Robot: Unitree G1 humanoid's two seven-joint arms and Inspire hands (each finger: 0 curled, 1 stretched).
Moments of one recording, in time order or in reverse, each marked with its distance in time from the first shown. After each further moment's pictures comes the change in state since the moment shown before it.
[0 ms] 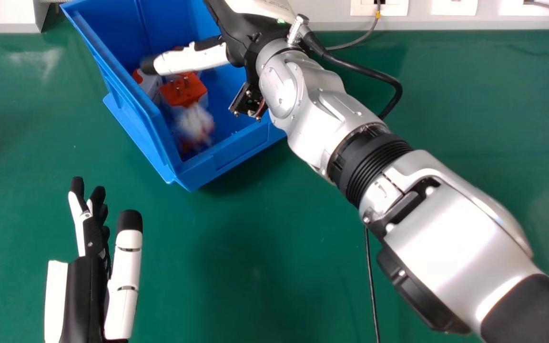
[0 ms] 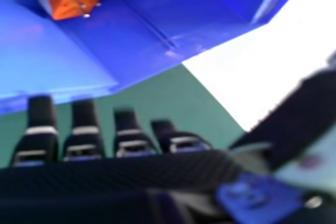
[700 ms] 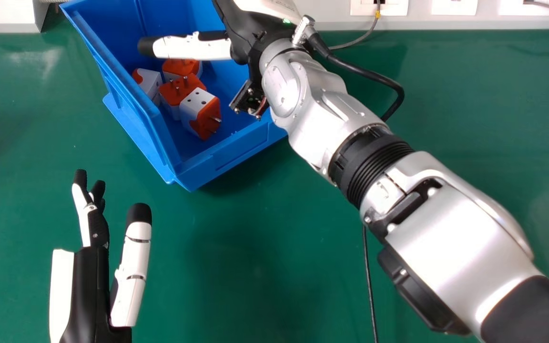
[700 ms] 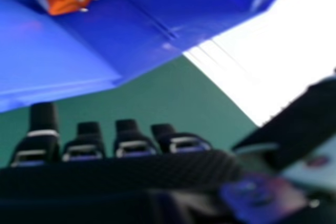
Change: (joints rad) left arm -0.075 0.017 0.018 0.025 0.063 0.053 0.029; right arm 0.029 -0.001 -0.049 -0.055 0.039 -0.002 -0.039
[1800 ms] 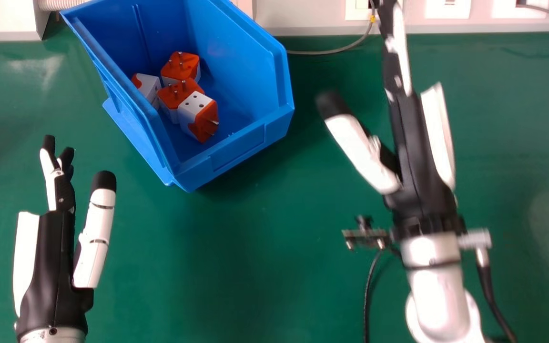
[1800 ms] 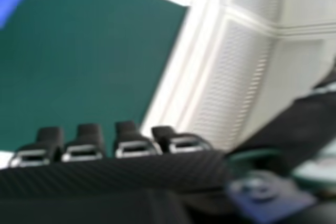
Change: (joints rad) left arm -0.218 0.137 0.168 0.166 -0.129 -0.019 -0.072; right arm 1.321 -0.229 -0.168 -1.157 0.095 -0.570 -0.174
